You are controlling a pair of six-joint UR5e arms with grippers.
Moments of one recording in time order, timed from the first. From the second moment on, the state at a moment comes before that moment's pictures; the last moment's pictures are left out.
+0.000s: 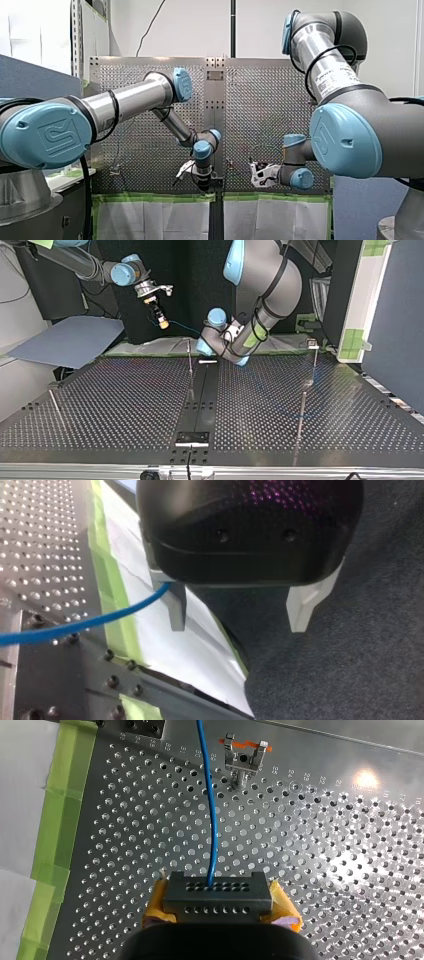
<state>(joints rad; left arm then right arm) -0.49 -2.78 -0.97 -3.53 -1.78 -1.60 1.87 -0.75 1.99 -1.13 1.10 1.32</state>
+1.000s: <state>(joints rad) -0.48 -2.85 -0.96 -3.51 -1.77 -1.58 1.88 -0.75 1.99 -1.13 1.10 1.32</state>
